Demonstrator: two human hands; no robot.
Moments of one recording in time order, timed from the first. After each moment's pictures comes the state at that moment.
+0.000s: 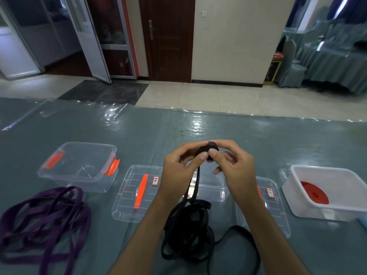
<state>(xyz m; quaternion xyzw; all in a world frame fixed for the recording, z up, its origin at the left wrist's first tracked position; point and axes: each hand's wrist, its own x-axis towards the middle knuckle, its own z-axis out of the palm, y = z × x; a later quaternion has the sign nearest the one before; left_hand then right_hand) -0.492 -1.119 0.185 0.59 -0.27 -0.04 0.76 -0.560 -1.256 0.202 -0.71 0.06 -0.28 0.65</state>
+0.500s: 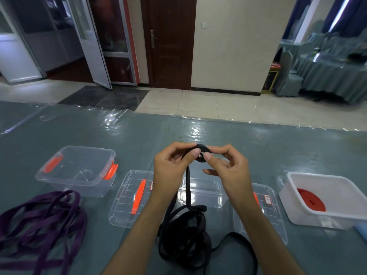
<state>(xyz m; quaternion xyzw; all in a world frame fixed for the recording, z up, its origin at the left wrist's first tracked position) -0.488 -1.118 0.199 0.56 -0.21 0.00 0.80 -0.563 -1.253 0.207 -0.66 0.07 -0.25 0.70</state>
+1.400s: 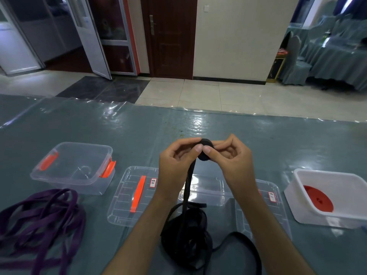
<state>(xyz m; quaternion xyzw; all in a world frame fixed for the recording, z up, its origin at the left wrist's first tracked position) -0.462 -1.144 0.182 0.56 -0.20 -0.03 0.81 -0.523 -1.279 0.199 -0.68 0.06 -0.30 0.67</state>
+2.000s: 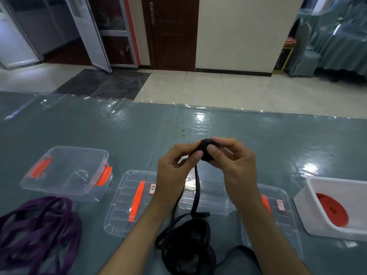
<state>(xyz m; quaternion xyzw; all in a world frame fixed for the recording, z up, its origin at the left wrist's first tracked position) -0.414 -1.157 0.164 0.58 -0.21 -0.03 0.78 -0.473 -1.293 0.190 -0.60 0.04 -0.27 0.76</state>
